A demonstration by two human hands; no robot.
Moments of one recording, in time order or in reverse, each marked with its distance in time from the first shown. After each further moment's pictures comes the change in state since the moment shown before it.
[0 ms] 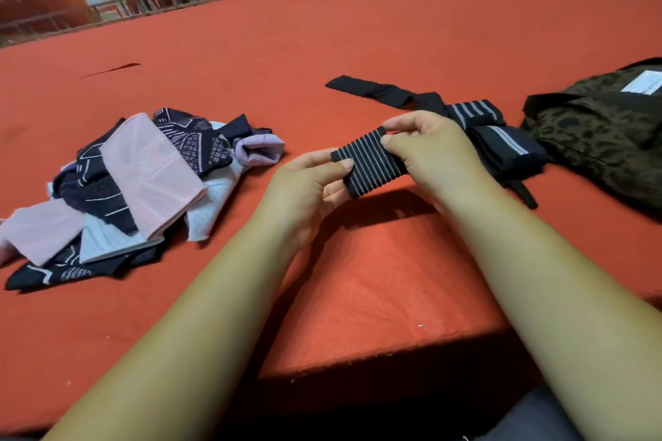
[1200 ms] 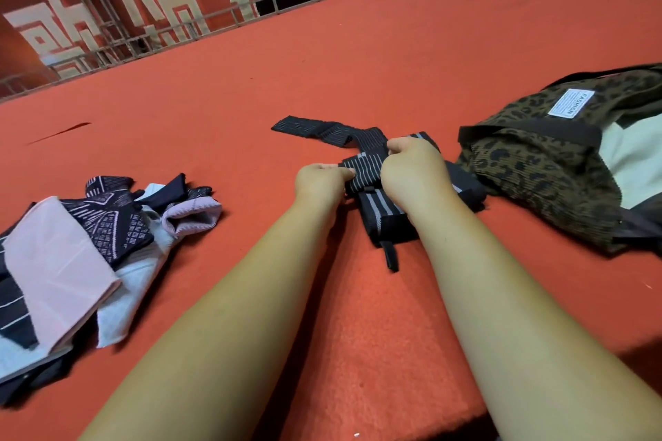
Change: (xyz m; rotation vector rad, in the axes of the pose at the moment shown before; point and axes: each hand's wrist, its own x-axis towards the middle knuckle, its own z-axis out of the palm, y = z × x) left_hand 0.144 -0.036 0.124 0.418 0.149 -0.013; right_hand 0.069 0.018 -0.064 -0.168 0.167 0.162
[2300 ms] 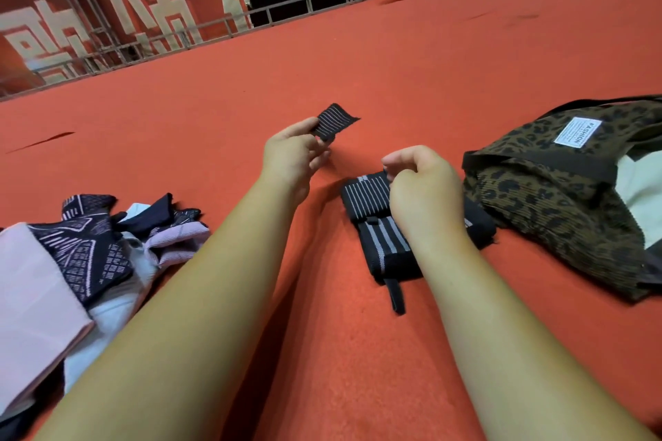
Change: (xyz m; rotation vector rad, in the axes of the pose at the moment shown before) left_hand 0.062 0.063 -0.018 -0.338 -0.080 0.162; right_hand 0.006 -0.002 0.006 0.178 0.207 -0.052
